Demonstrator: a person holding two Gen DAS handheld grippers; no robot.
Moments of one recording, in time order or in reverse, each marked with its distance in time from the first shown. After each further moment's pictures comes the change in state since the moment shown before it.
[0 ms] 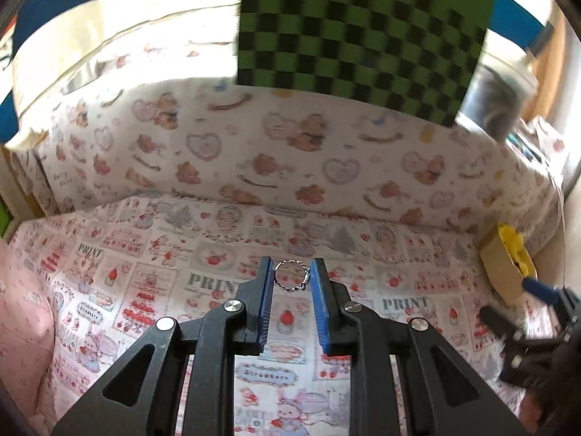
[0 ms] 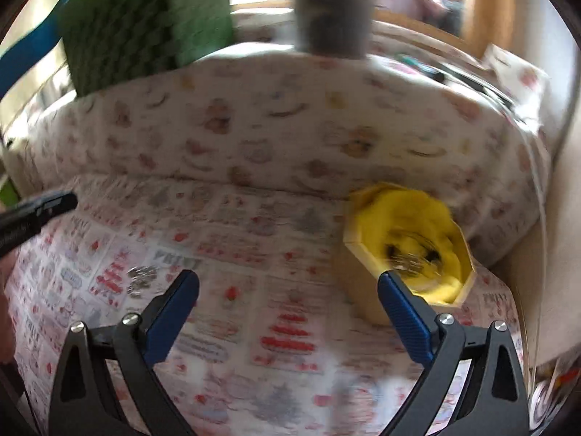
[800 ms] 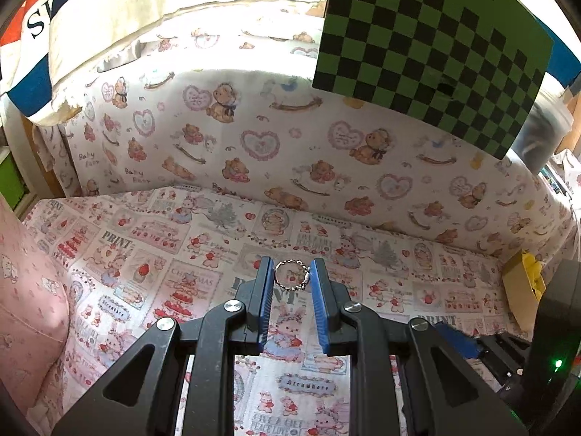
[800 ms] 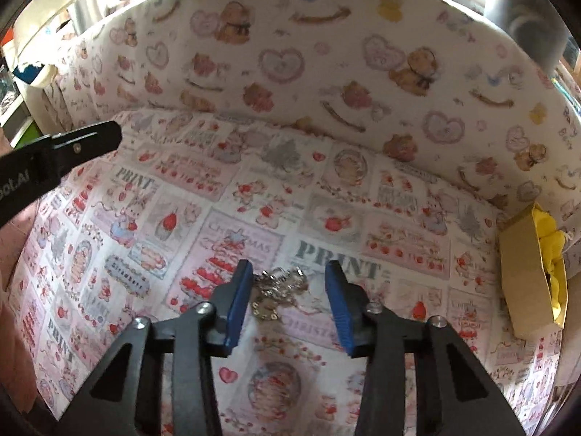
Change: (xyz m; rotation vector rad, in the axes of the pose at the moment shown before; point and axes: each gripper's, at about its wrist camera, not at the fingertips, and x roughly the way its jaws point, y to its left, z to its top) left arm 0.005 0.035 0.004 -0.093 0.000 0.068; right arm 0.061 0.114 0.010 -0.138 0.169 0.126
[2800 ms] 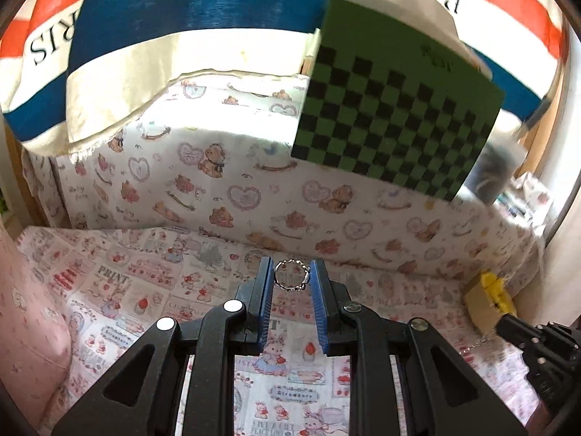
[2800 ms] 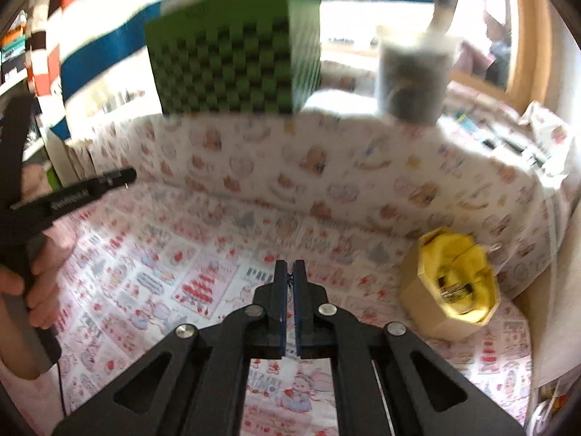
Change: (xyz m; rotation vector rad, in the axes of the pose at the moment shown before) left arm -0.042 0.012 0.015 -0.005 -0.134 -0.152; right arm -0.139 -0.065 -0.042 0.053 -0.321 0.000
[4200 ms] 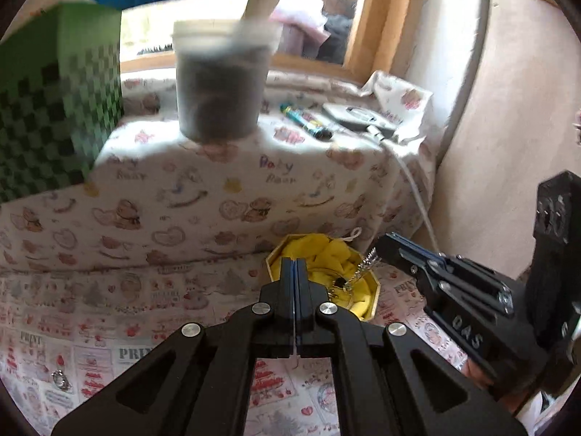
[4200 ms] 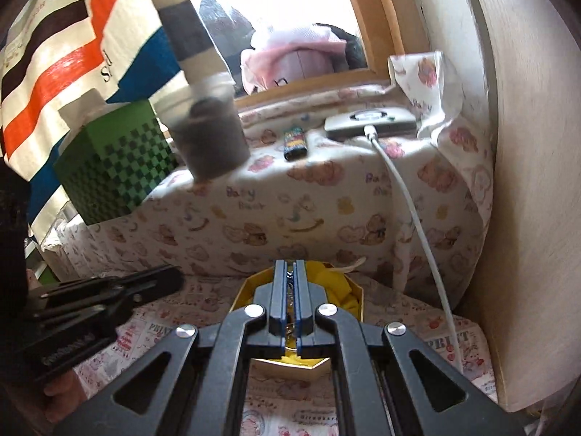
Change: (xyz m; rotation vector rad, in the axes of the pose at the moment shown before) left arm 0.044 -0.271 -0.034 0.314 0.162 -0.294; right arm -0.007 -0.189 -0.023 0.315 -0.153 0.009
